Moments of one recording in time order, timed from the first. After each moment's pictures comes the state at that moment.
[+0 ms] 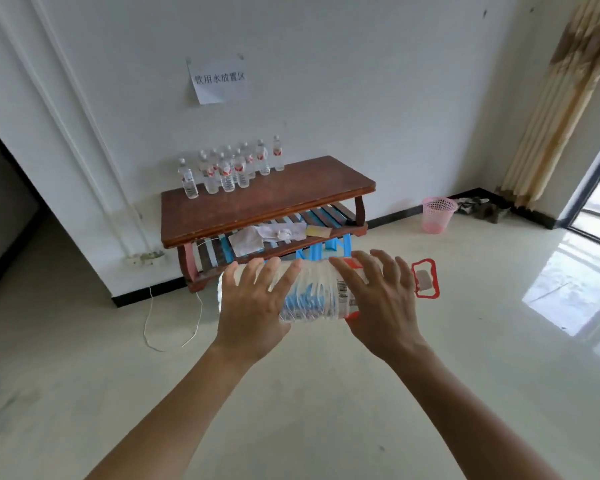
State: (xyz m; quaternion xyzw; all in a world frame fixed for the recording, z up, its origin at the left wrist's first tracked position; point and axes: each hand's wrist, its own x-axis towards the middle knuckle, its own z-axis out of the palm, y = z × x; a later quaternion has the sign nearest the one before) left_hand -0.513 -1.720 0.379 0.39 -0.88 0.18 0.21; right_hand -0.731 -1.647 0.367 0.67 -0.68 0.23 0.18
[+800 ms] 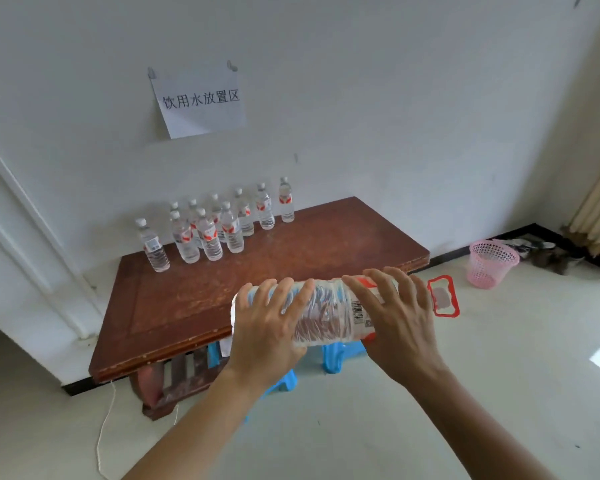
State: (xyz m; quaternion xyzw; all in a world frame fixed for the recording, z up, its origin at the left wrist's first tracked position) left_hand -0.685 -2.273 0.357 0.37 -0.87 0.17 0.27; right_hand -0.903 -2.201 0.359 0.68 -0.68 0.20 0.18
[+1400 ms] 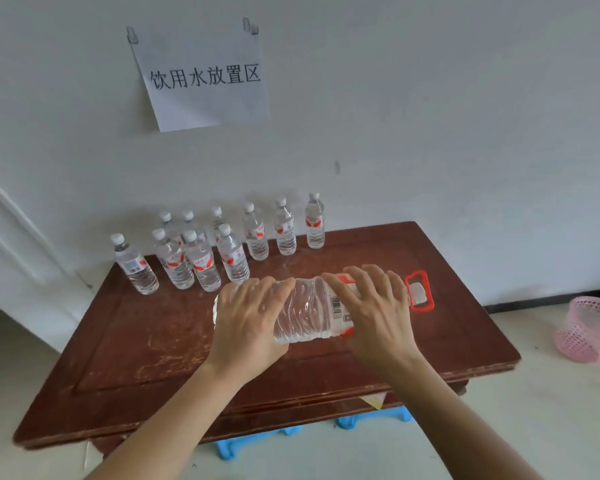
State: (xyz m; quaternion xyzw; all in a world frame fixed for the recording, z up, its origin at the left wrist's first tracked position) left_hand -0.793 -2.602 0.331 0.48 -0.83 0.17 0.23; right_hand -1.025 -2.591 0.333 0.77 -0.60 0.18 0.13
